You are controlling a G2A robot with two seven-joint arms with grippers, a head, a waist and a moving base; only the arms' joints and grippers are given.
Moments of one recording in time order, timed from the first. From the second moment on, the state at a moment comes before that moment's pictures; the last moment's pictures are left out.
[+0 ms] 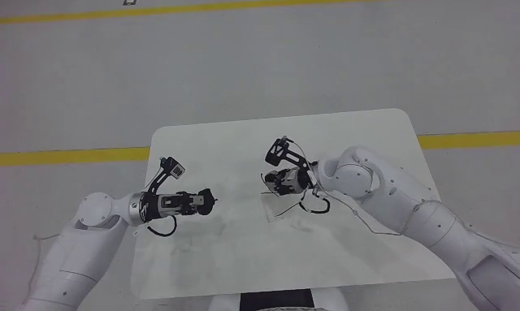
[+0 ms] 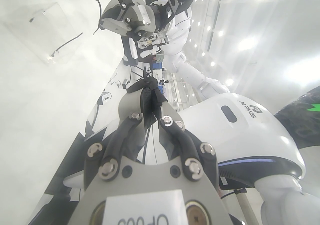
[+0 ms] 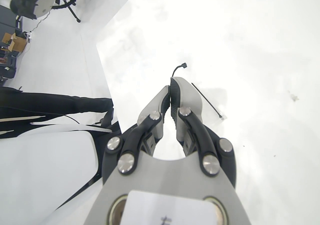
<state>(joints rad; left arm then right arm) 1.43 -0.85 -1.30 -1.47 -0.71 -0.34 -1.35 -0.86 -1.00 0.59 -1.56 -0.38 -0.34 0.79</state>
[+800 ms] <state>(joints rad) 1.52 -0.88 -1.21 -1.48 -0.63 -0.34 -1.14 -1.12 -0.99 0.73 -1.68 -0.18 -0.23 0.46</state>
